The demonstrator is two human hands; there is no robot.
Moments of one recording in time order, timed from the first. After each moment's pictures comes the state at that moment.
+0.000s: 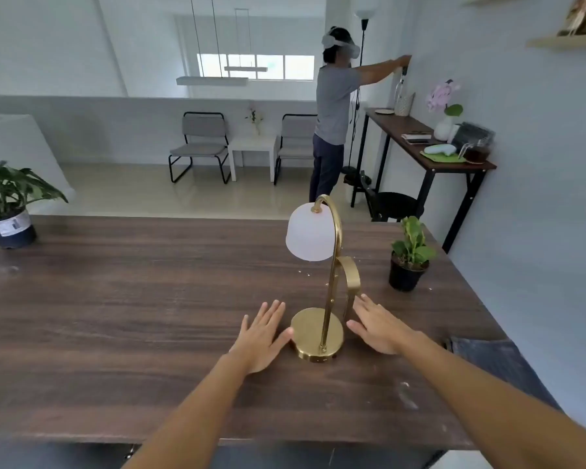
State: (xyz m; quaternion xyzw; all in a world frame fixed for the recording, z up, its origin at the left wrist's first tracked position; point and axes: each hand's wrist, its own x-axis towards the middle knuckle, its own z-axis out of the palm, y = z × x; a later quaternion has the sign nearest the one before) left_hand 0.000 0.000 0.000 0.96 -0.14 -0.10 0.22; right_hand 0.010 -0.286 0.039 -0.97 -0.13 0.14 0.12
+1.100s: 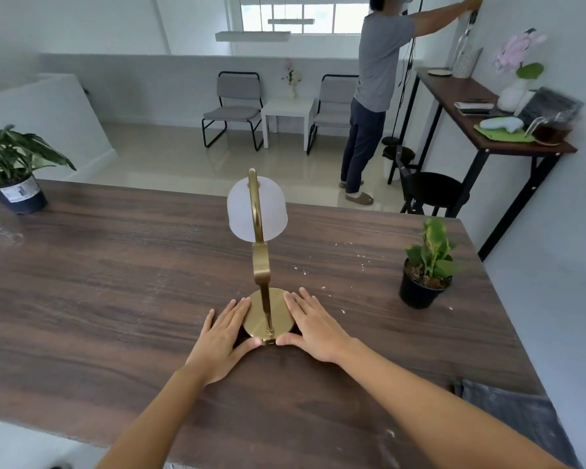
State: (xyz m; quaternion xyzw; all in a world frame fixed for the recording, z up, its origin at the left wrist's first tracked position) left_hand 0.020 0.014 -0.030 0.98 -0.08 0.00 0.17; right_hand 0.079 -0.220 -0.002 -0.92 -0.32 0.14 0.18
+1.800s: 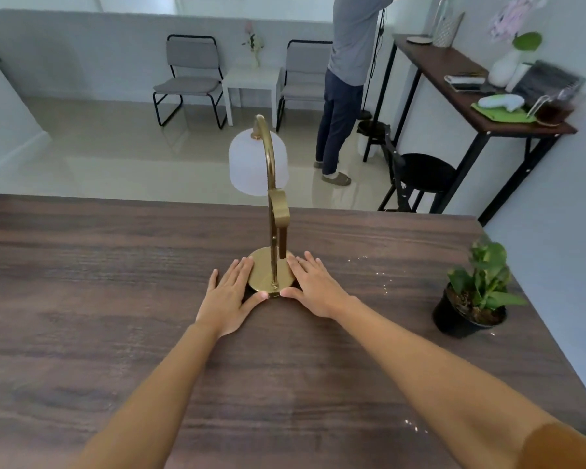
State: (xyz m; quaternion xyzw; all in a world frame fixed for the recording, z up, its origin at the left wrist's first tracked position) left_hand 0.212 0.053 -0.034 0.98 -0.12 0.01 0.18; right_hand 0.238 -0.169 0.001 -0.95 -0.22 0.12 0.19
